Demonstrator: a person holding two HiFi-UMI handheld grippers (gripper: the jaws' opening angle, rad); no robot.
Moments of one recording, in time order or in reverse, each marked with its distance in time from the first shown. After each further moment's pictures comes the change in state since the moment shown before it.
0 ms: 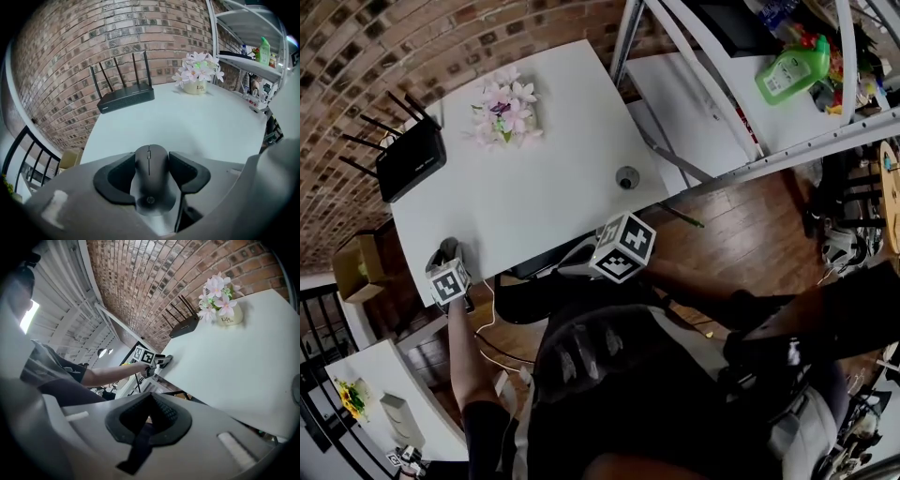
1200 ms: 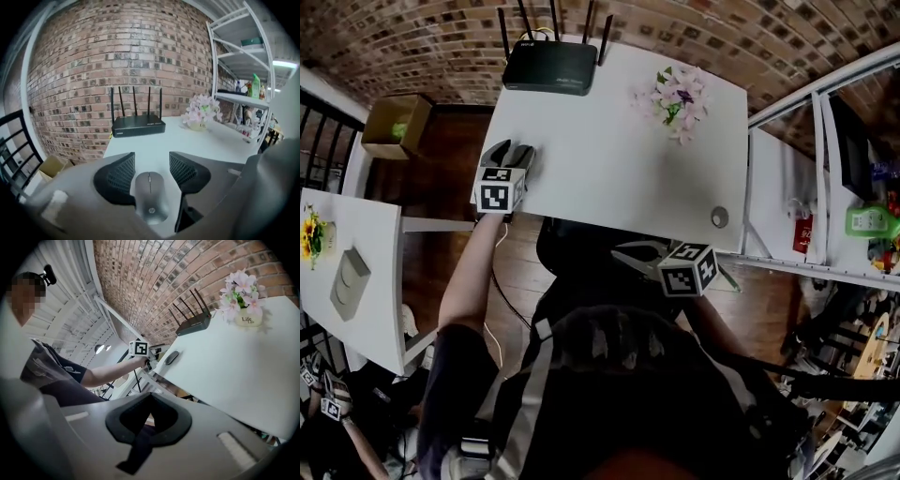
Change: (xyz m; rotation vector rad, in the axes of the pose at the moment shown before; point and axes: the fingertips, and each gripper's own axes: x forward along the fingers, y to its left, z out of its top) left arm -0.040 0.067 0.057 -0.115 -0.358 -0.076; right arm 0.074 0.038 0.023 -0.035 0.006 -0.053
